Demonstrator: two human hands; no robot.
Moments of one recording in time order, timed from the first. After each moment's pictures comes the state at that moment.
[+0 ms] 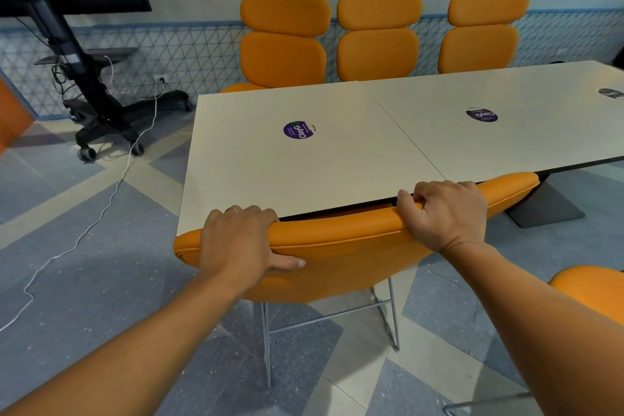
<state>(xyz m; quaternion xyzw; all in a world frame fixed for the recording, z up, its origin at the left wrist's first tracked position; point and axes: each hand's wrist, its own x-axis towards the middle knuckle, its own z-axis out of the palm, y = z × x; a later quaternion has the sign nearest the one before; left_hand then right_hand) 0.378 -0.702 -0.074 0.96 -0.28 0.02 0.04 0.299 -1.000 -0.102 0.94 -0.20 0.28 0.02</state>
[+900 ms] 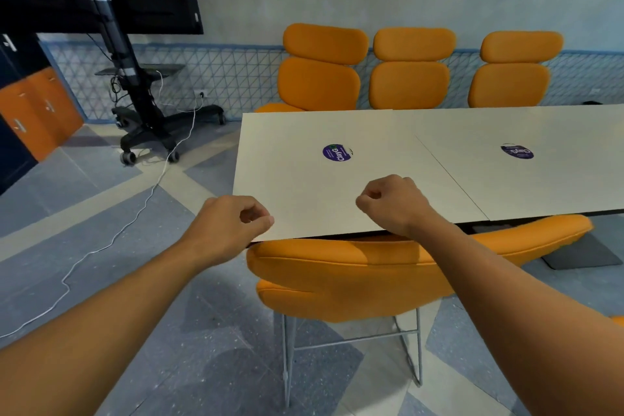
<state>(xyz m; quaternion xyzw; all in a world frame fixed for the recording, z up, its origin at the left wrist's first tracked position) 0.427 -0.589 -0.029 0.92 -0.22 -0.04 0.32 0.379 -0.869 -0.028 0.95 -0.11 0.06 -0.27</state>
